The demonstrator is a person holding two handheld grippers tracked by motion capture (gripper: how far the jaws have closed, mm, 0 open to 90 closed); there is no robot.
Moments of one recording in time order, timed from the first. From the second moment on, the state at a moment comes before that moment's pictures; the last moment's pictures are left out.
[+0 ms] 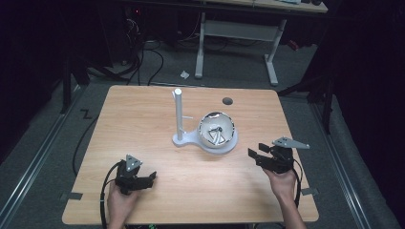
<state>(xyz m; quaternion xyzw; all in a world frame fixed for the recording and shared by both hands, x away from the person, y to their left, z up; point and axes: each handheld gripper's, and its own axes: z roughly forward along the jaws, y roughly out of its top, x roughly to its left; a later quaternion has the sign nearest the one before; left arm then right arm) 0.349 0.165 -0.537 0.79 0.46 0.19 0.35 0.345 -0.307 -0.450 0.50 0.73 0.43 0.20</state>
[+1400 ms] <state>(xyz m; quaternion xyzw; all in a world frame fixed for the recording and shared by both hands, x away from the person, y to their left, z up) 0.349 0.165 -0.537 0.79 0.46 0.19 0.35 0.327 -0.304 -0.490 0.51 0.72 0.43 0.15</state>
